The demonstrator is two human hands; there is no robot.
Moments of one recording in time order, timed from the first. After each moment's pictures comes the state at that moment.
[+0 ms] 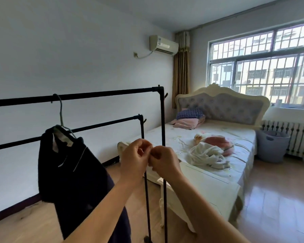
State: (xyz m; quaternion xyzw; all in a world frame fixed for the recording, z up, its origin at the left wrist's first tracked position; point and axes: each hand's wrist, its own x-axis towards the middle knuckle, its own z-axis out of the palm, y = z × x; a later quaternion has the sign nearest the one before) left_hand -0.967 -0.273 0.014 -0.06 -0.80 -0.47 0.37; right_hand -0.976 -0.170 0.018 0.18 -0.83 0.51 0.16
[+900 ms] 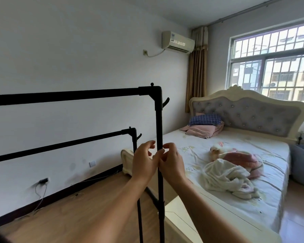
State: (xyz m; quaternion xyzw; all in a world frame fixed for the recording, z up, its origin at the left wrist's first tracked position) left_hand -1.296 -0.247 -0.007 0.01 -0.82 -0.45 0.35; right_hand -1.311 -0.158 -0.011 0.15 -0.83 0.51 0.19
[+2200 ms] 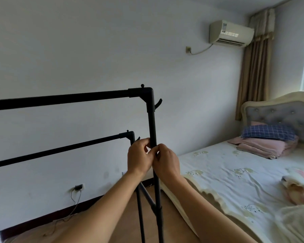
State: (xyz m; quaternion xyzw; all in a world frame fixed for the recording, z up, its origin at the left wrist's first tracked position) left_hand -1.541 -0.462 0.031 0.10 -0.82 -0.34 0.45; right_hand -1.589 -0.386 0.011 0.30 -0.83 0.44 0.16
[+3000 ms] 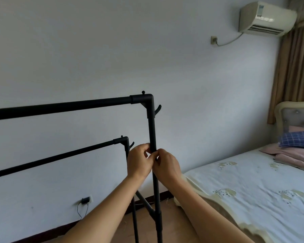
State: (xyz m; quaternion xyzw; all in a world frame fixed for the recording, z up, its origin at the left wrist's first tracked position) left_hand -1.724 -0.682 0.016 0.14 -0.83 -0.32 0.44; right_hand -1.779 -0.605 -0.001 0.35 -0.83 0.43 0.11
